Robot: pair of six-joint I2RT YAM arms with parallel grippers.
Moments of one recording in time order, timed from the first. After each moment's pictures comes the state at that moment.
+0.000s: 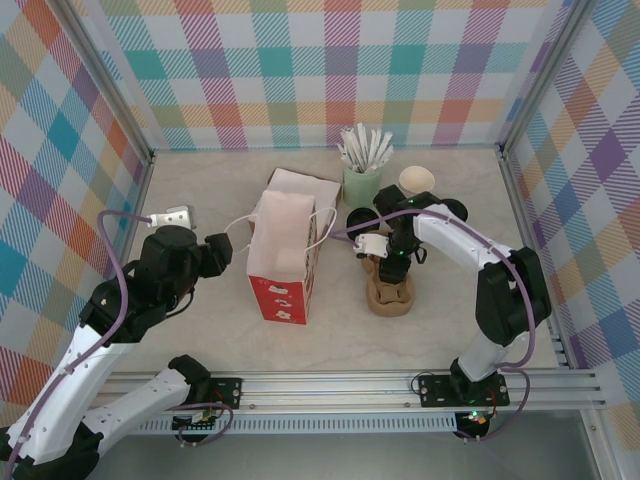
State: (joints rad) left arm -0.60 0.78 1.16 -1.00 -0.42 -0.57; right arm 0.50 1.68 1.30 -1.13 -0.10 -0.90
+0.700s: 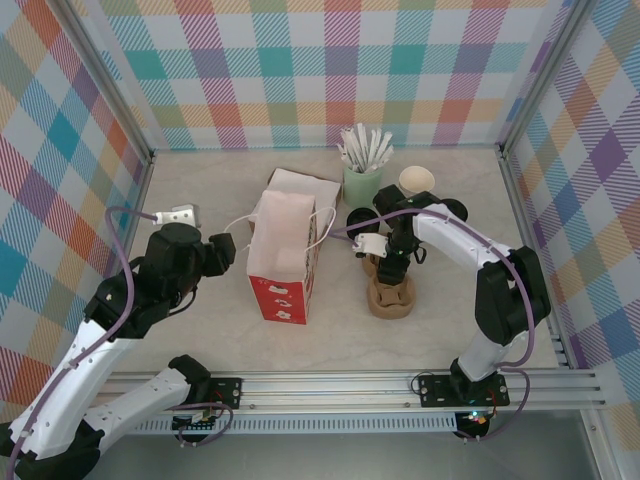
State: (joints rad) left arm -0.60 0.80 1.16 -1.00 -0.41 -0.55; right arm 0.50 1.68 1.30 -1.13 -0.12 -0.89
